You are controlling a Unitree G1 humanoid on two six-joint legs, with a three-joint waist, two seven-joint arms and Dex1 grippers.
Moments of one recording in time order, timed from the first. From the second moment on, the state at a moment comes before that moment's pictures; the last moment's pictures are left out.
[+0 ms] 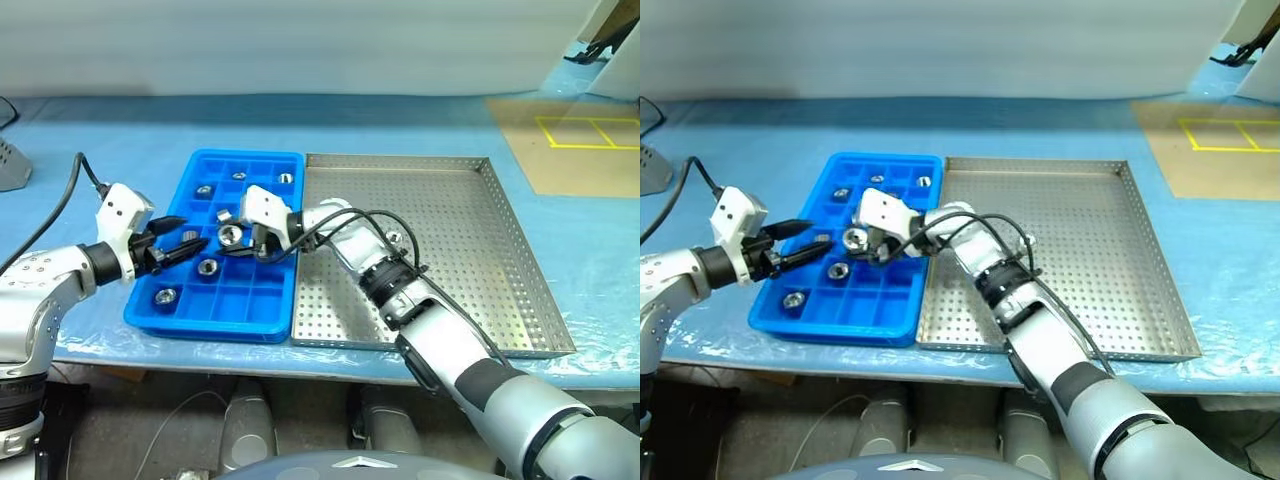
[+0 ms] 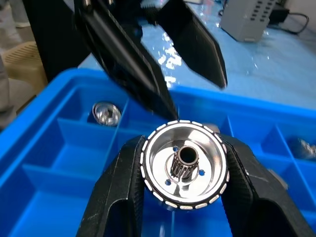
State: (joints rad) left arm -0.16 0.80 0.30 -0.27 -0.49 0.69 -0.84; right arm -1.03 0.07 0.38 0.79 0.00 -0.07 1.02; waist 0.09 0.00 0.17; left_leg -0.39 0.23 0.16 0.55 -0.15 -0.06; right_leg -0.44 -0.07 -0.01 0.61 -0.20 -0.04
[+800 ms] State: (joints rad) left arm -0.13 0.84 0.37 -0.18 -0.50 0.60 -0.85; right arm -1.23 0.10 0.24 1.23 -0.08 -0.24 0.86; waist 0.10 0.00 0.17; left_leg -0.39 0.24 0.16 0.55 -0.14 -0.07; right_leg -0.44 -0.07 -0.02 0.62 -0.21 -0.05
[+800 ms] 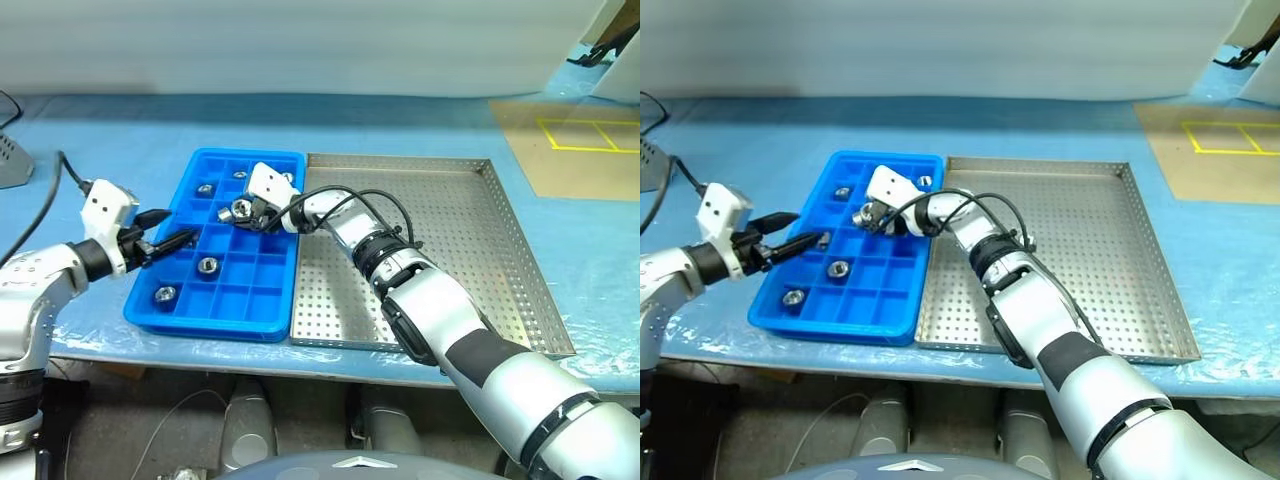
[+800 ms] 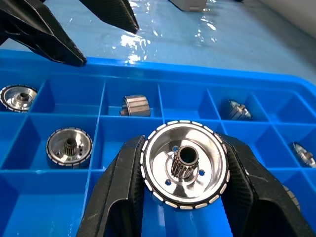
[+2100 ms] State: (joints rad) left arm -0.48 0.50 -0.02 0.00 -0.44 0.50 -0.85; right arm -1.04 -0.14 -0.05 0.24 0.41 0.64 1.02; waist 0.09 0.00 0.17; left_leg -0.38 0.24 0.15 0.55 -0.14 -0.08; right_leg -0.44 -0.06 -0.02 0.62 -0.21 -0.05
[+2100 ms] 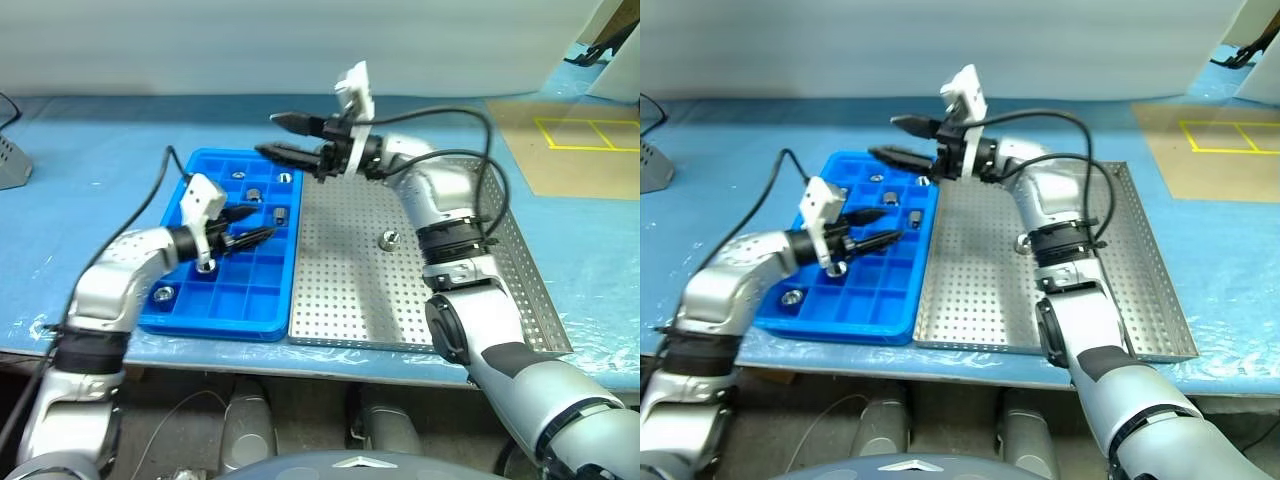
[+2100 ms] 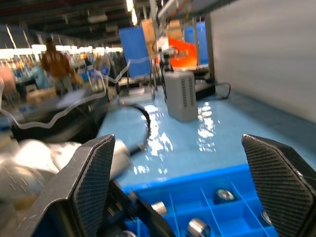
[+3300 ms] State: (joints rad) left arm -0.68 0.18 0.03 0.19 -0.61 0.67 -0.88; right arm -0.88 -0.19 0.07 0.06 0.47 0.73 0.87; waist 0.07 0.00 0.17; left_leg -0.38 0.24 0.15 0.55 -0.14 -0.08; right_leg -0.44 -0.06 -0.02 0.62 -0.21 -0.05
